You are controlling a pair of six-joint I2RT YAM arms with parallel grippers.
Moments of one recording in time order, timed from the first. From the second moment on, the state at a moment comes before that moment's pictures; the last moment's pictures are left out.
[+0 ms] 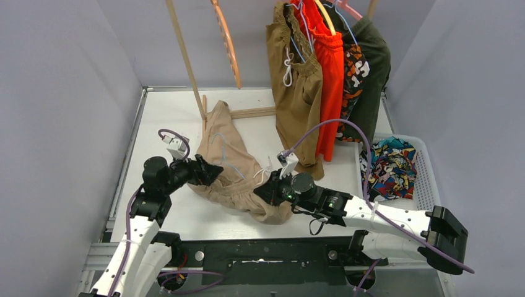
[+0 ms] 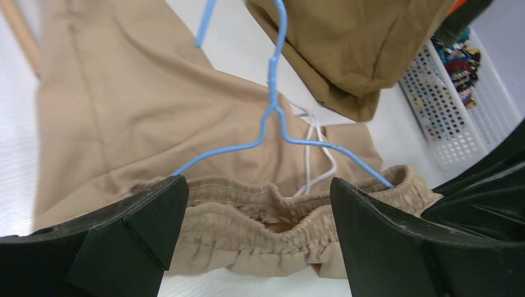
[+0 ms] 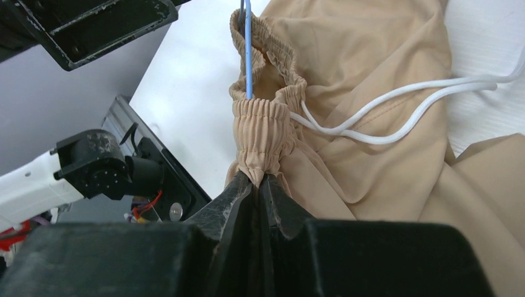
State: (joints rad) left arm -0.16 0.67 0.48 -0.11 0.47 -0.40; right arm 1.06 1.07 0.60 0.14 0.08 0.68
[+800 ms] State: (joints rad) left arm -0.17 0.71 0.46 -0.08 0.45 -0.44; right arm 1.19 1.18 0.62 0.21 0.07 0.62
